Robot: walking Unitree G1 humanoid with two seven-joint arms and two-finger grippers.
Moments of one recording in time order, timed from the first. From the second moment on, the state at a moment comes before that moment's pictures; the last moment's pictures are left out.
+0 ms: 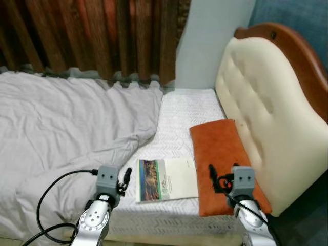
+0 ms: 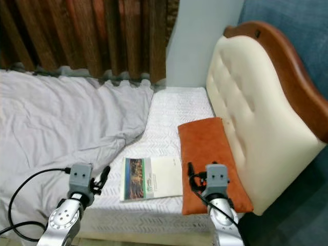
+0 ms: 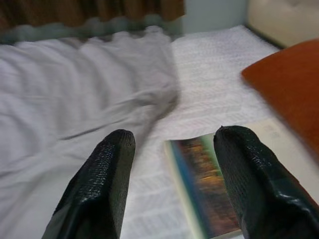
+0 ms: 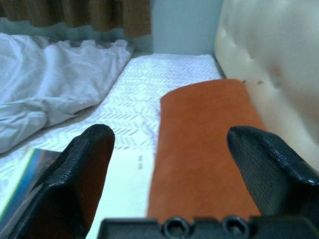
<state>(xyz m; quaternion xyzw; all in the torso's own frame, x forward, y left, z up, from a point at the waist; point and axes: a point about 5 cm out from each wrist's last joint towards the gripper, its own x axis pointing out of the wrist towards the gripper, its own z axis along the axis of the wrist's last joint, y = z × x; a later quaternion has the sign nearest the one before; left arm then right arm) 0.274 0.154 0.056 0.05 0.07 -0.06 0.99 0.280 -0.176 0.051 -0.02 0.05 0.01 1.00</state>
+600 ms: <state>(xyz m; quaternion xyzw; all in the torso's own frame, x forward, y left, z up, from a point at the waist) 0.287 0.132 0.061 0.05 0.07 -0.10 0.99 0.268 -0.192 0.036 -0.03 0.11 0.00 0.99</state>
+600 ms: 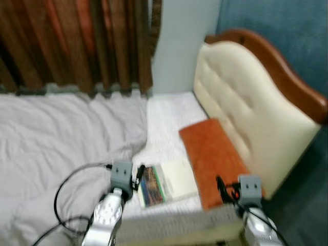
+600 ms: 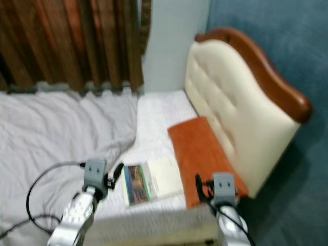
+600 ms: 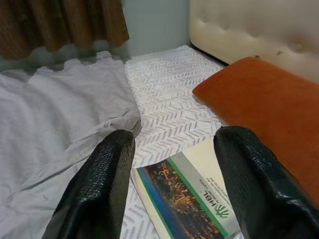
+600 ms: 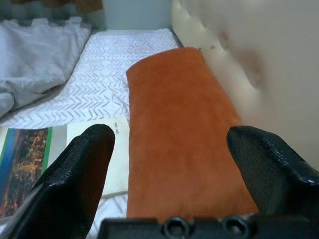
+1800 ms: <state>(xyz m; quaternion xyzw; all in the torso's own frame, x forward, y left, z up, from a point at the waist) 0.256 0.171 0.057 0.15 0.09 -0.28 0.94 0.314 -0.126 0.026 0.08 0.19 0.03 0.98</state>
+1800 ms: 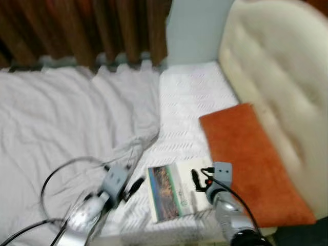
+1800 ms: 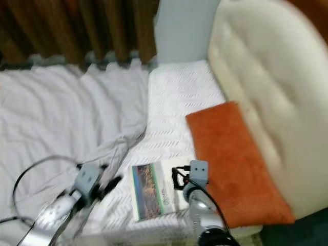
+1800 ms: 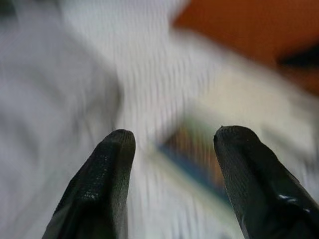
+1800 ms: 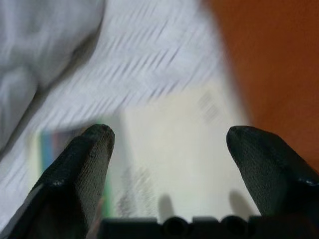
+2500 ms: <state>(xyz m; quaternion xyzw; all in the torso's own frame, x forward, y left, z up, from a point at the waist) 0.144 0.168 0.074 0.12 0.13 -0.26 0.95 0.340 -0.111 0.047 -0.04 0.17 0.02 0.99</state>
